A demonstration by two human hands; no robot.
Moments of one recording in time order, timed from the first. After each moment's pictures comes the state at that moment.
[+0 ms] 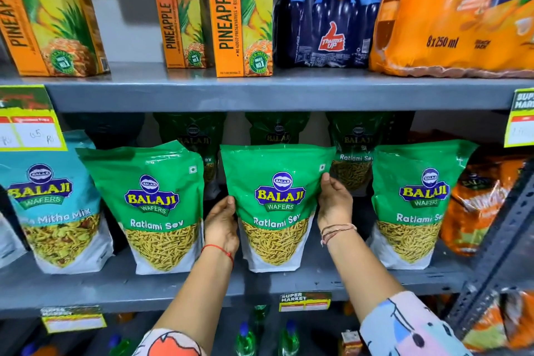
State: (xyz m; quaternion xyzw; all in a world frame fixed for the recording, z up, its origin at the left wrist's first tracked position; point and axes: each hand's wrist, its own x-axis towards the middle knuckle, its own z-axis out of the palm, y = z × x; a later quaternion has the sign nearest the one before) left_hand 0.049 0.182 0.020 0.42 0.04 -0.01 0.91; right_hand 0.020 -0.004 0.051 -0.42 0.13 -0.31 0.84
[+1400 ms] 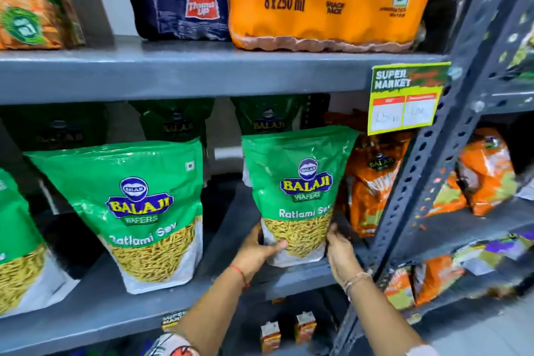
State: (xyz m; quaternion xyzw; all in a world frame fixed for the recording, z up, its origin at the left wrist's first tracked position) left_hand -0.015 -0.051 -0.048 0.71 -0.16 -0.24 0.65; right_hand -0.079 -0.214 -0.059 -0.59 0.28 -0.21 0.73
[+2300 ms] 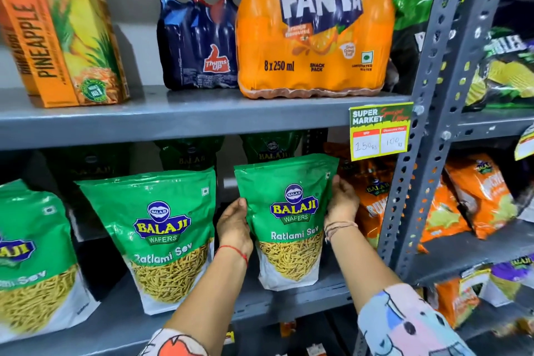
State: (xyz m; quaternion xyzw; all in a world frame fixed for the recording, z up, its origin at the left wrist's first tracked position) left_hand 0.006 -0.041 0.056 0.43 0.04 -0.06 0.90; right_hand -0.038 -0.208 0.077 -0.41 0.17 -0.41 0.79
